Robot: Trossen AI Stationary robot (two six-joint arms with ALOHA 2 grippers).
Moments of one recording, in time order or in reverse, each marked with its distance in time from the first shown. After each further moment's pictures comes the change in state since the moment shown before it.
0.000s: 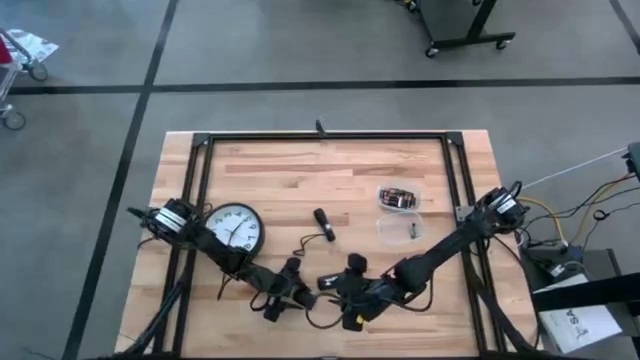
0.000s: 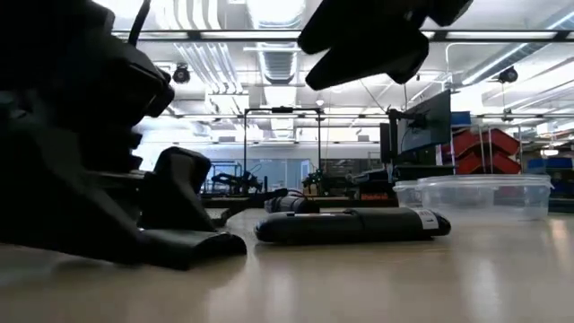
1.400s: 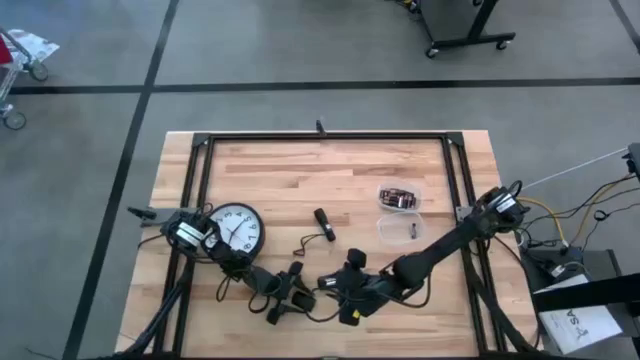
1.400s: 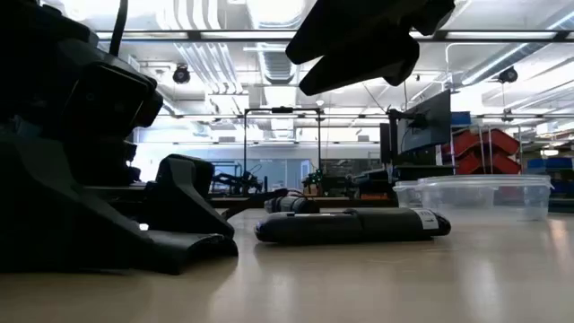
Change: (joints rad) left arm -0.018 0.237 -0.008 0.279 0.001 0.046; right arm -0.026 0.000 -0.001 0.000 0.038 -0.001
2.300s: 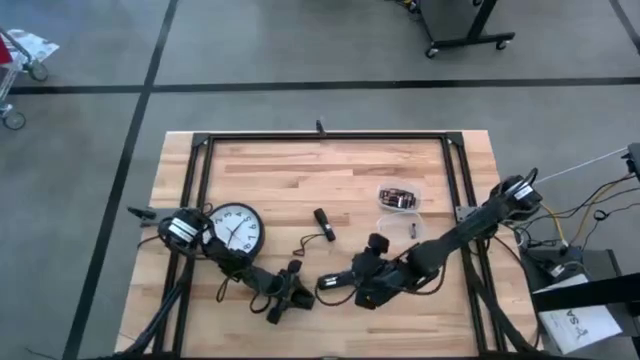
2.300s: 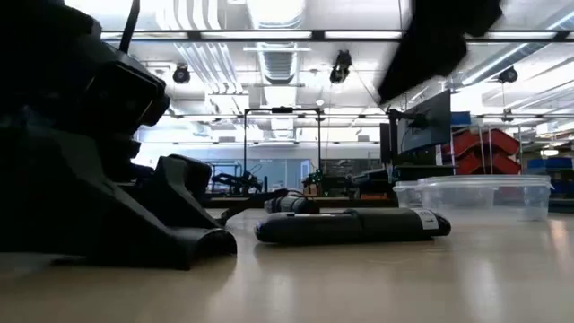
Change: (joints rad) left arm 0.000 -0.131 -0.003 -0.149 -0.047 -0.075; right arm -0.002 -0.160 -0.095 -0.353 -0.019 0.161
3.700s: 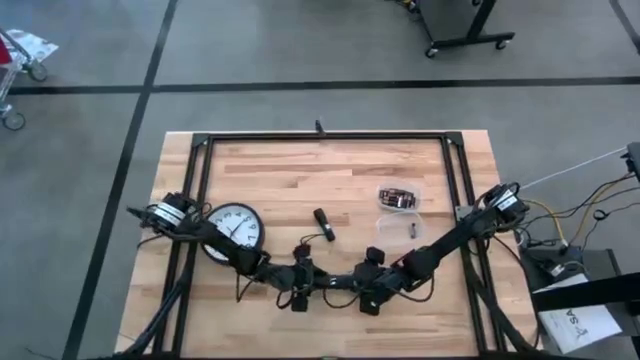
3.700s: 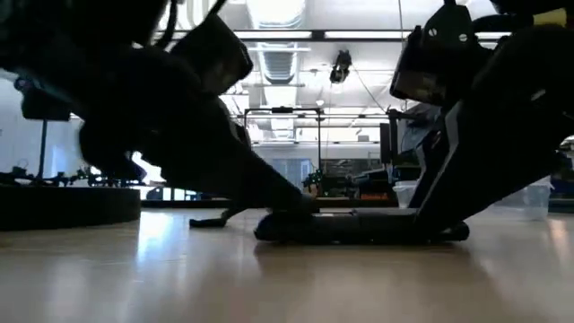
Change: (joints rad) left arm 0.084 -0.165 0.231 -0.485 -0.211 -0.071; right arm 0.002 0.141 -0.270 0.542 -0.144 -0.040
